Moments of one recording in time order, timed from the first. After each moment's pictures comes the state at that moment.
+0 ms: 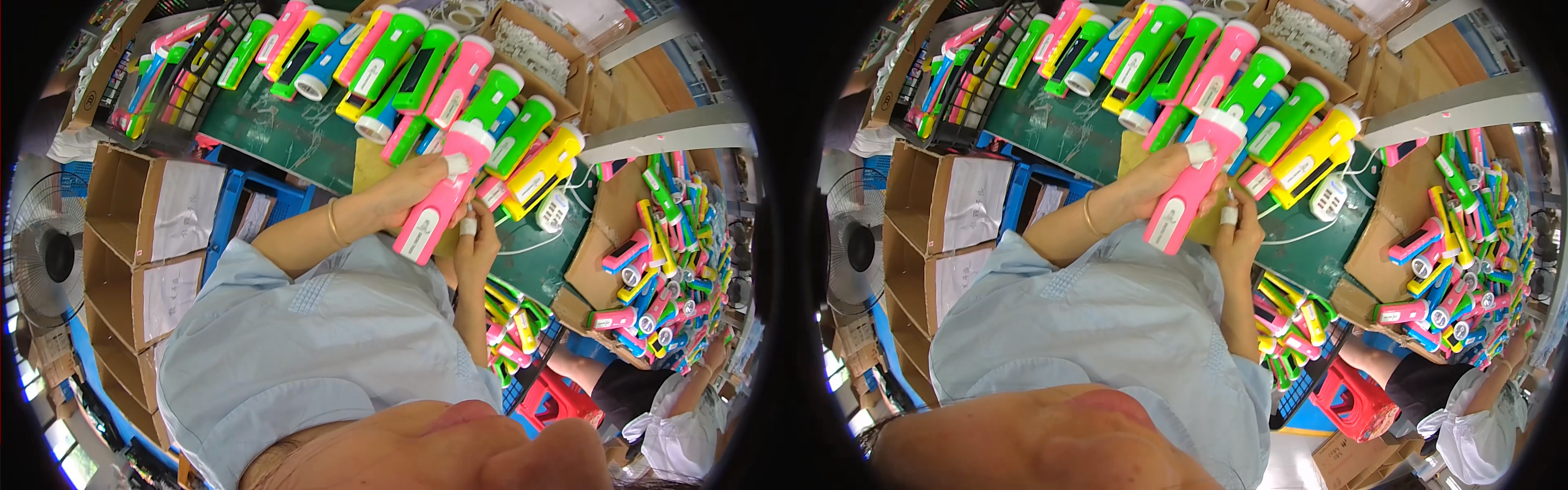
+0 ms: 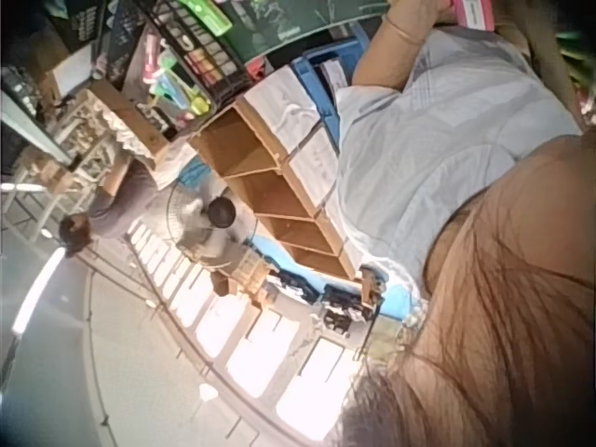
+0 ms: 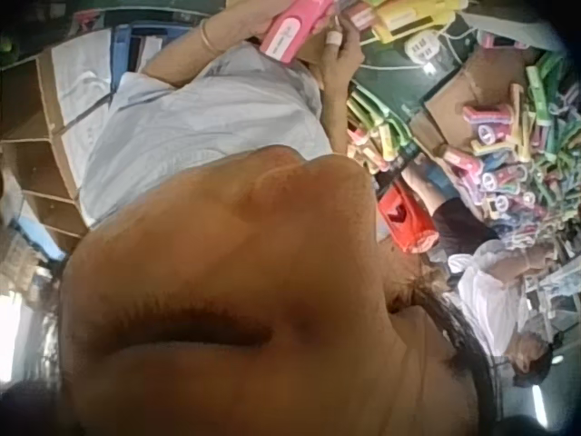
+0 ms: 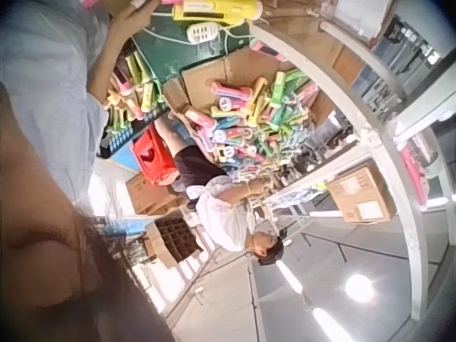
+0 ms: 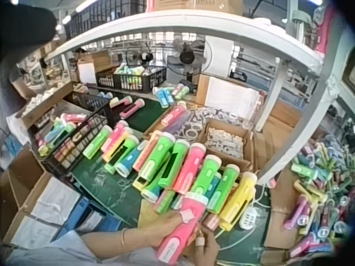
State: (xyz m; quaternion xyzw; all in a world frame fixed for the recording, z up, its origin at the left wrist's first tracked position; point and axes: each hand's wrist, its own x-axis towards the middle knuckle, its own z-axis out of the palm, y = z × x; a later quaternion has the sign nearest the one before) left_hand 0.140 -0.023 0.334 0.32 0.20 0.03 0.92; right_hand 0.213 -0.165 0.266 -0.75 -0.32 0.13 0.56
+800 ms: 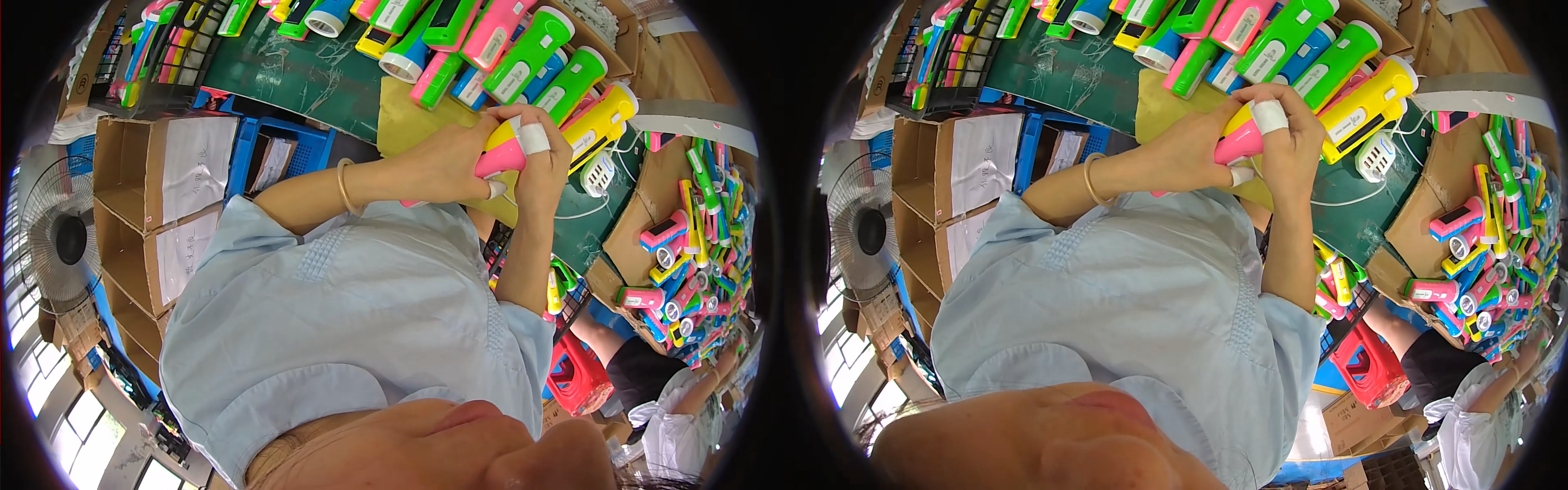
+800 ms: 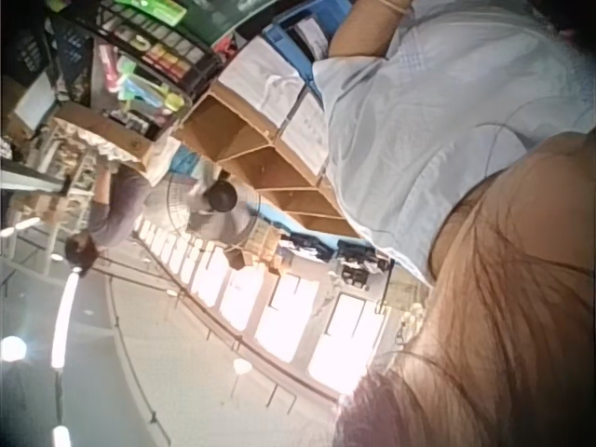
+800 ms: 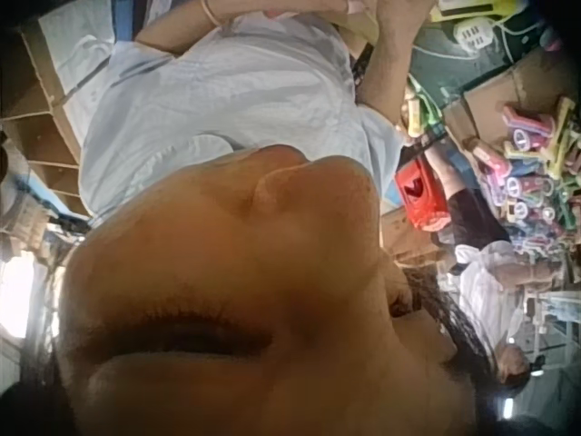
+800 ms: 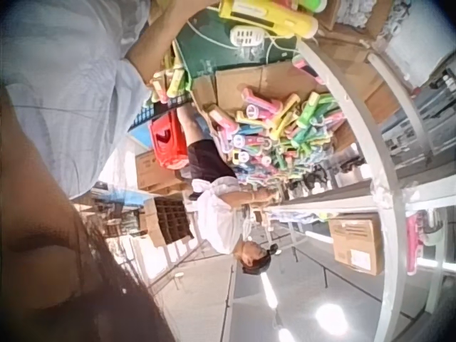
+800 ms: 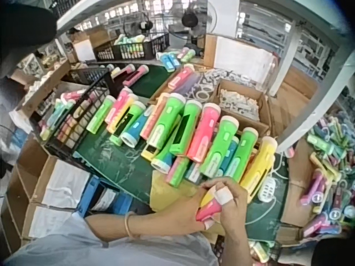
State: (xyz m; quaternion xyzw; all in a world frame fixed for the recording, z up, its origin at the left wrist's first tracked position) left_hand 0.125 -0.030 0.329 0.82 0.16 0.05 0.55; right_hand 0.239 -0.112 0.331 -0.64 -0.33 0.30 0.62
